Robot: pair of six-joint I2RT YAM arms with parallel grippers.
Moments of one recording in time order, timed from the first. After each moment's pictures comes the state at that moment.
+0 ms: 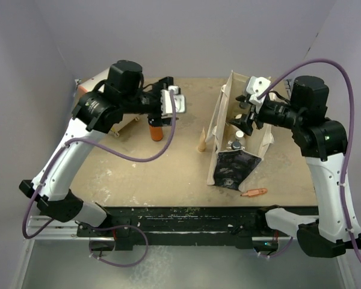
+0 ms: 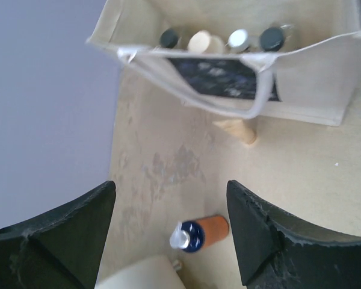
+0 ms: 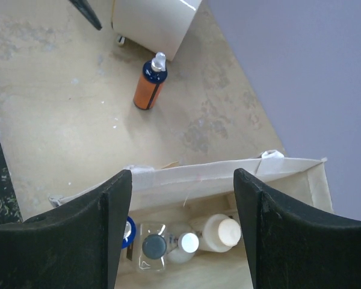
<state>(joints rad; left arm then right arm) -0.69 1.50 1.99 -1.00 0.49 0.89 0.25 1.14 1.69 -0.96 -0.70 -0.65</state>
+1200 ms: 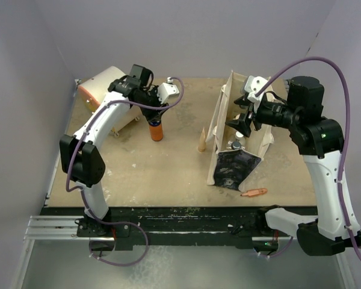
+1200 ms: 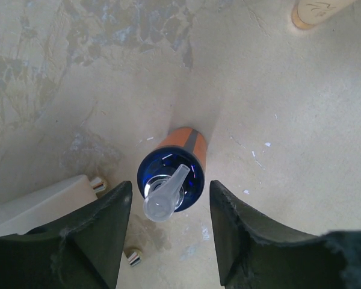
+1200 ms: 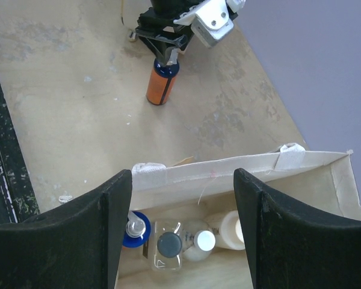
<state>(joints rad) -0.37 1.84 1.79 -0.92 0.35 0.70 0.25 1.14 1.68 -0.96 -0.71 -0.59</state>
